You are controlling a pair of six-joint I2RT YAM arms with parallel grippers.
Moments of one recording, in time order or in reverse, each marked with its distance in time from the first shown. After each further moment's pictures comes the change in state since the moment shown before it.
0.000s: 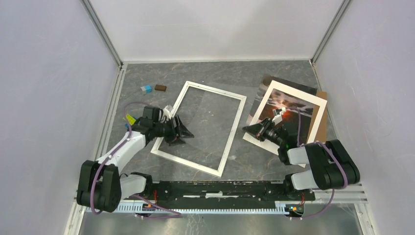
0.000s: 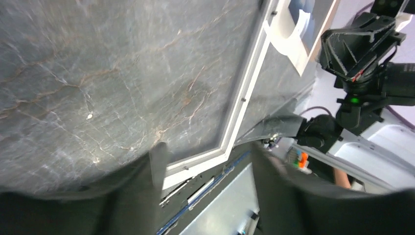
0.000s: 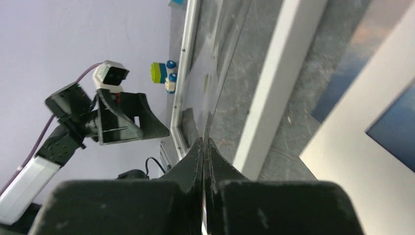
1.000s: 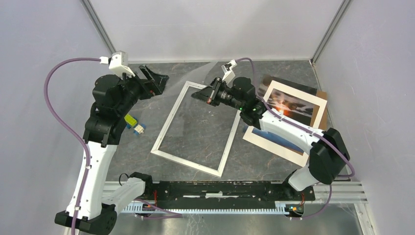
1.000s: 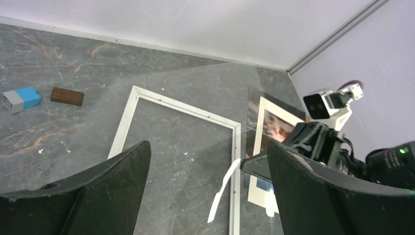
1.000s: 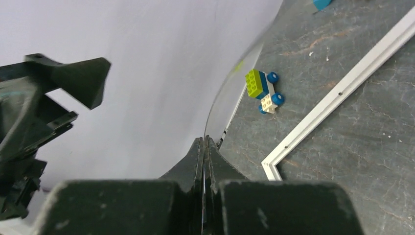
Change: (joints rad) left arm -0.014 -0.261 0.786 -0.237 -0.609 0.182; right arm 0.553 0.050 1.028 -0.780 0.348 -0.080
